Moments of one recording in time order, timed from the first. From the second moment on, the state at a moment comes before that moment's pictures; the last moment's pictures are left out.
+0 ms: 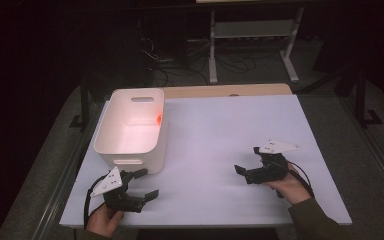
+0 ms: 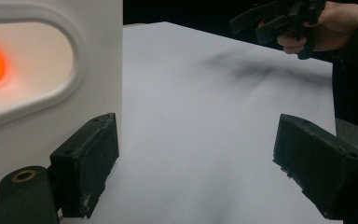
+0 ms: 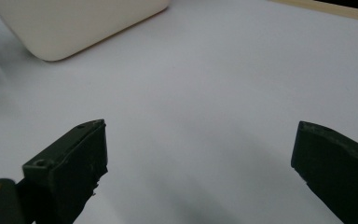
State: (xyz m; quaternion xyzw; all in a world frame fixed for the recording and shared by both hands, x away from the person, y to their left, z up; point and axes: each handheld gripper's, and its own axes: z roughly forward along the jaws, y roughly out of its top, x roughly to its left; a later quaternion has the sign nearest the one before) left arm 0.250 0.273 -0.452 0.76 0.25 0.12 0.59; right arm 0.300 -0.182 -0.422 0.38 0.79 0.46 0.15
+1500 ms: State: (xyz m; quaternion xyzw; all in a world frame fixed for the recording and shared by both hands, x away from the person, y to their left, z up) left arm 0.250 0.272 -0.452 0.76 0.26 0.12 0.59; right arm 0.274 -0.207 -0.449 0.42 0.78 0.44 0.18
